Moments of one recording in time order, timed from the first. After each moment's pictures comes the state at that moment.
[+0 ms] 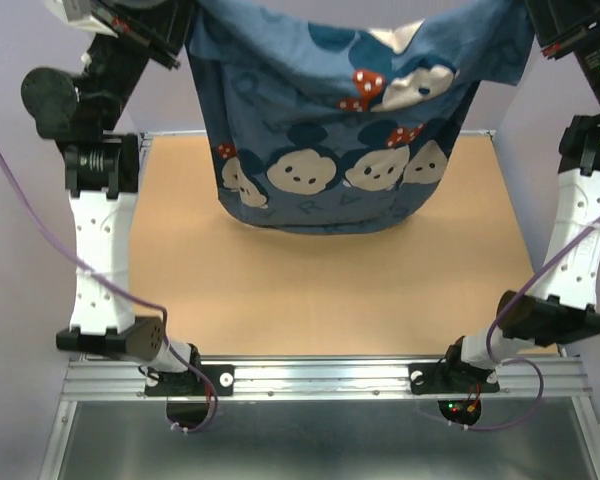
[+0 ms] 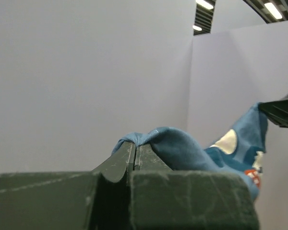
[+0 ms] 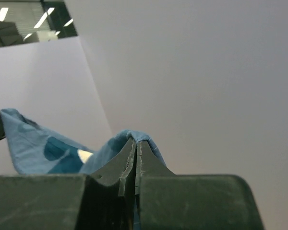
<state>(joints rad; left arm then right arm) -0.08 1.54 2.18 0.22 0.53 -0.53 -0.30 1.61 2.20 0.31 -0.72 0.94</state>
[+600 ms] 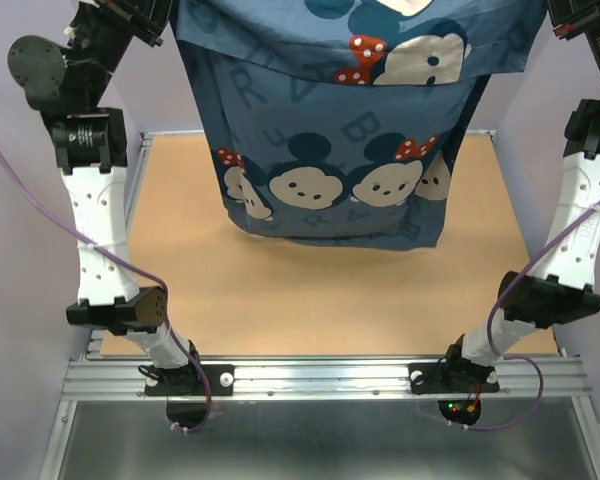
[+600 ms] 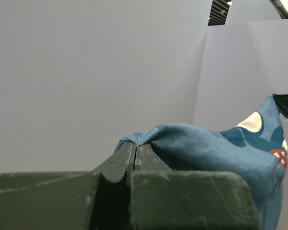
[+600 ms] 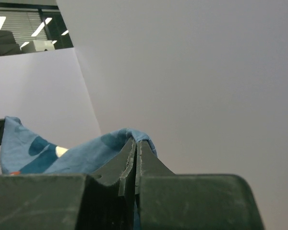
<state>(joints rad) 0.04 1.58 2.27 0.12 0.61 -0.62 -0.33 1.64 2.26 0.32 -0.70 0.95</state>
